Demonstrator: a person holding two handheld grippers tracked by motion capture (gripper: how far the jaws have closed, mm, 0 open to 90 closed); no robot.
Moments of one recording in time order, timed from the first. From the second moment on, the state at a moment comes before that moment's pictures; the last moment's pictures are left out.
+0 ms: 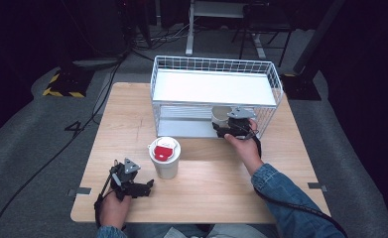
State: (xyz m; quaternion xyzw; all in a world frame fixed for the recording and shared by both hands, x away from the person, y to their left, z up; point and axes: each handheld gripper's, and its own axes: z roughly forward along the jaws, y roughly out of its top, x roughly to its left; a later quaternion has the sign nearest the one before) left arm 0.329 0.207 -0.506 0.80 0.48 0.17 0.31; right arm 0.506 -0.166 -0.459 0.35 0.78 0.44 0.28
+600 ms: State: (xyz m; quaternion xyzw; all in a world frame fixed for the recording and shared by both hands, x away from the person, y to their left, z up) left arm 0.329 0.207 -0.506 0.80 0.48 0.17 0.31; right arm 0.518 -0.170 -0.475 0.39 0.75 0.47 0.26
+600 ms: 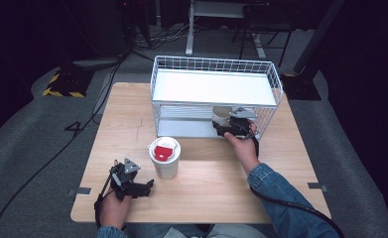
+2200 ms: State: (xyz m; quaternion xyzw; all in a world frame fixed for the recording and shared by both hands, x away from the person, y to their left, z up) left arm 0.329 0.206 -0.506 0.80 0.48 0.17 0.31; right arm 0.489 -0.203 -0.461 0.35 0.79 0.46 0.21
